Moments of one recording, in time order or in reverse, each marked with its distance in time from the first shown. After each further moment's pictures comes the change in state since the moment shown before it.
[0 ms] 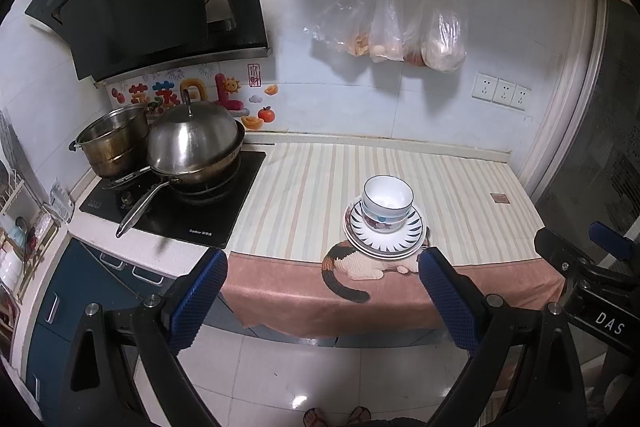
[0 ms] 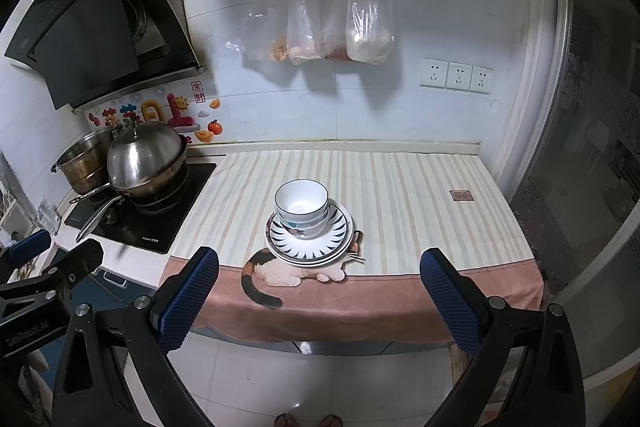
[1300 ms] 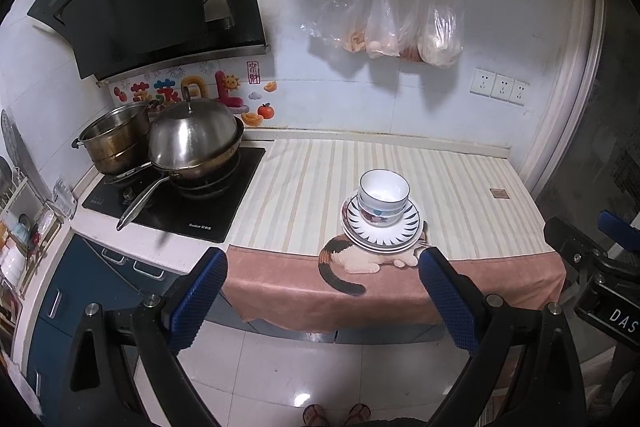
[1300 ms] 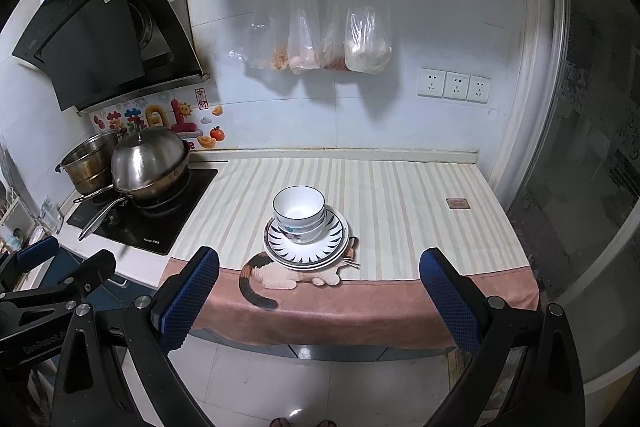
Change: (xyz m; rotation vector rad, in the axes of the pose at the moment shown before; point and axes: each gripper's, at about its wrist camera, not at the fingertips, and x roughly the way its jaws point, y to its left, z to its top) left arm -0.005 -0.004 -0.009 0.007 0.006 -0.004; right arm -0.019 -0.012 0.004 -0.018 -0.023 0.009
